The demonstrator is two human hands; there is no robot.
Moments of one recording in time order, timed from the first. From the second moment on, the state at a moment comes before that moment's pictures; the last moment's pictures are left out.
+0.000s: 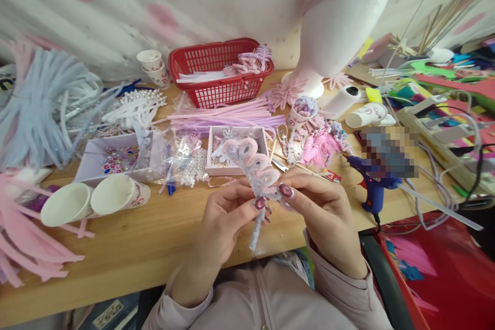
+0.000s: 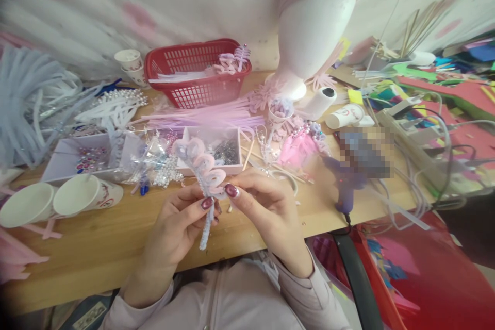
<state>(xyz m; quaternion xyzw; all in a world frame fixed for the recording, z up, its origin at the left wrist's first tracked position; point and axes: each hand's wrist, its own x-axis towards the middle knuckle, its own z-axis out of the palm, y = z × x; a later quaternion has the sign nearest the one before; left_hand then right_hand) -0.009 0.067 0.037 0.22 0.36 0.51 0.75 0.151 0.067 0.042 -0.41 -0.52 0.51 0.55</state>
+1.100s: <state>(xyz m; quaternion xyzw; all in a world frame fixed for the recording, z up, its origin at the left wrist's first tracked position) -0.002 0.070 0.030 0.27 0.44 0.51 0.69 0.247 0.015 0.016 -0.78 -0.43 0.13 0.44</state>
